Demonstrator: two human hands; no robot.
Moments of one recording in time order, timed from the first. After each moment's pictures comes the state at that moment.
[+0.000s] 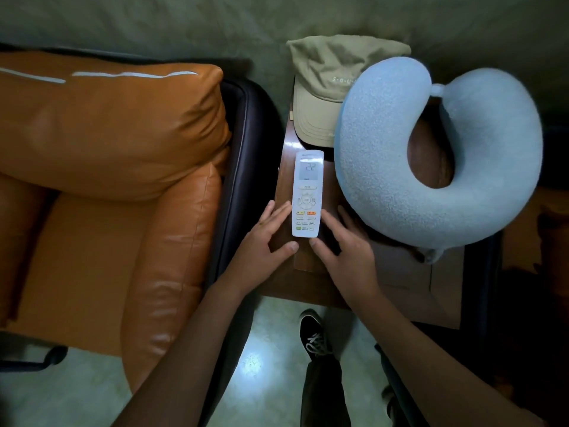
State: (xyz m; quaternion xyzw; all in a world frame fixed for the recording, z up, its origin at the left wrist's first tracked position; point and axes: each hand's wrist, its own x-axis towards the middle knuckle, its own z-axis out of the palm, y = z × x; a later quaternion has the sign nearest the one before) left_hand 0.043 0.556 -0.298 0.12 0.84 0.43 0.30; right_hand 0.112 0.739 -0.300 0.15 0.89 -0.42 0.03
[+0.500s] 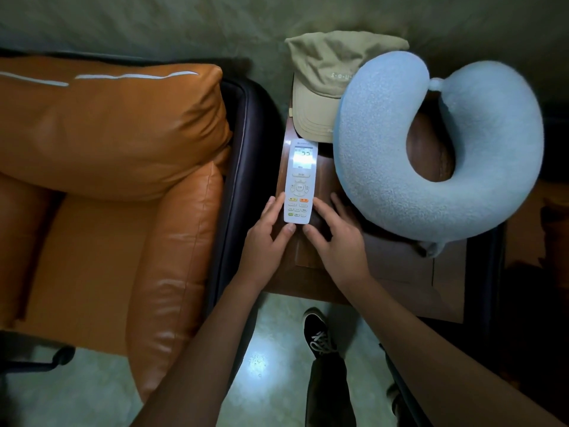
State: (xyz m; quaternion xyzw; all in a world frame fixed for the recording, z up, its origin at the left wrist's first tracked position) left_hand 0.049 0.571 -0.308 0.05 0.85 0.47 0.22; right_hand 0.095 0.731 -0.307 0.15 0.88 -0.45 0.03
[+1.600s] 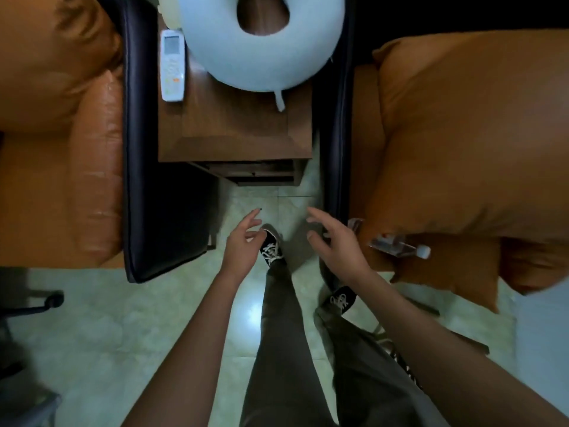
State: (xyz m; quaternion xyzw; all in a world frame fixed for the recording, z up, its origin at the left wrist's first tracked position) left_hand 0.374 0.651 -0.278 -0.09 0.81 0.47 0.33; right_hand 0.460 0.859 -0.244 0.20 0.81 -0.53 0.16
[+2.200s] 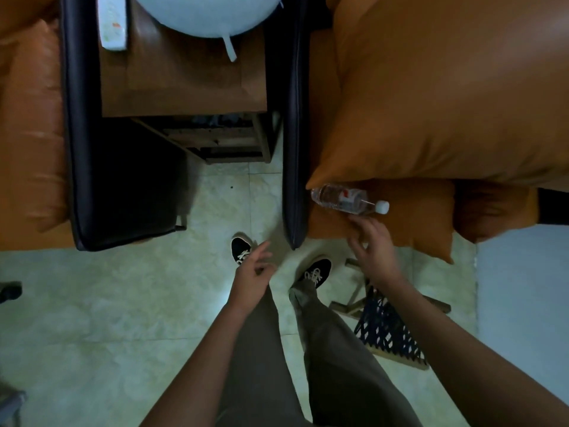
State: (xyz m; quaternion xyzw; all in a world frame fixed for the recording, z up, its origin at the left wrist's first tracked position) left_hand 0.552 0.672 -0.283 -0.07 0.78 0.45 0.43; right_hand 0.632 0.943 -0.274 0.29 0.87 -0.38 0.12
